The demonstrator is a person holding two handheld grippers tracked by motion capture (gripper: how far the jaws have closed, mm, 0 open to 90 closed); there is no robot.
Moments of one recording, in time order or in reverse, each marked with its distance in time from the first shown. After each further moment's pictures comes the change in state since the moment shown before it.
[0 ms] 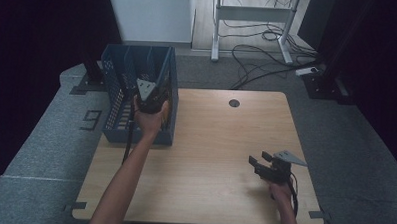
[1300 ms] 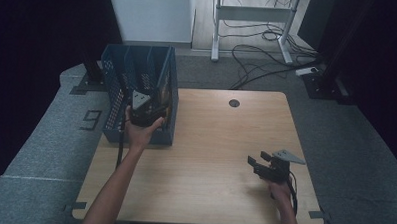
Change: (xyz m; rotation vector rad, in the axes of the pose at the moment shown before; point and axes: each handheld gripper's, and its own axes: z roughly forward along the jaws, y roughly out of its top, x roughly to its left) left arm 0.017 -0.020 -0.036 0.192 -0.102 -0.009; right arm -0.001 0.001 0.005 0.024 0.016 -0.012
